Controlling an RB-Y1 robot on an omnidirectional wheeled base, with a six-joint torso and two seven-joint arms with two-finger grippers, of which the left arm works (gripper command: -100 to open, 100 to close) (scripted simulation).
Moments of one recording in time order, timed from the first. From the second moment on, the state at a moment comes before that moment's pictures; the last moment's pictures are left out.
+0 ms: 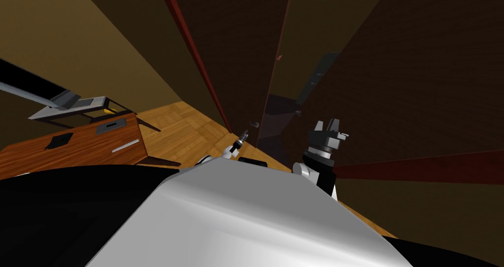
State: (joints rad) arm -0.22 0.09 -0.19 -0.56 -0.17 -0.86 0.24
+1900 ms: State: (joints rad) arm -0.24 0.07 -0.17 -0.51 -0.16 -0.87 0.22
